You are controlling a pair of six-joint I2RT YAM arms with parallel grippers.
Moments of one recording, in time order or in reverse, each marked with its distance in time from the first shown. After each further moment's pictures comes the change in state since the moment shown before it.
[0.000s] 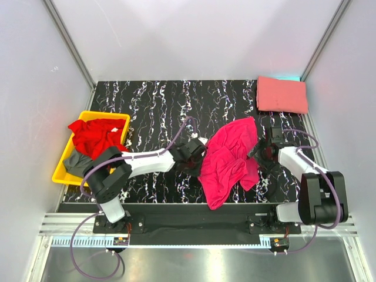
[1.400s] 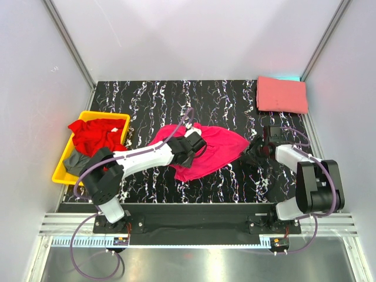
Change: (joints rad) left arm 0.011 -0.041 0.158 -0.341 -0.412 0.092; right arm -0.003 0.112 -0.017 0.211 -0.212 0.005
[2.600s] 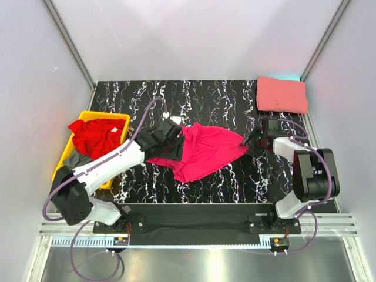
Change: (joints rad) left arm 0.154 -0.302 -0.061 -0.077 0.200 0.000; right arm 0.000 0.140 0.102 0.097 0.032 0.005
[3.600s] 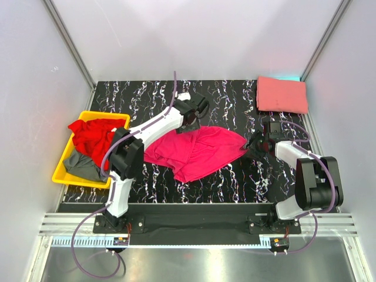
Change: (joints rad) left arm 0.068 0.682 0.711 -0.183 -0.246 -0.372; right arm 0.002 -0.091 -0.047 -0.049 -0.009 -0.052
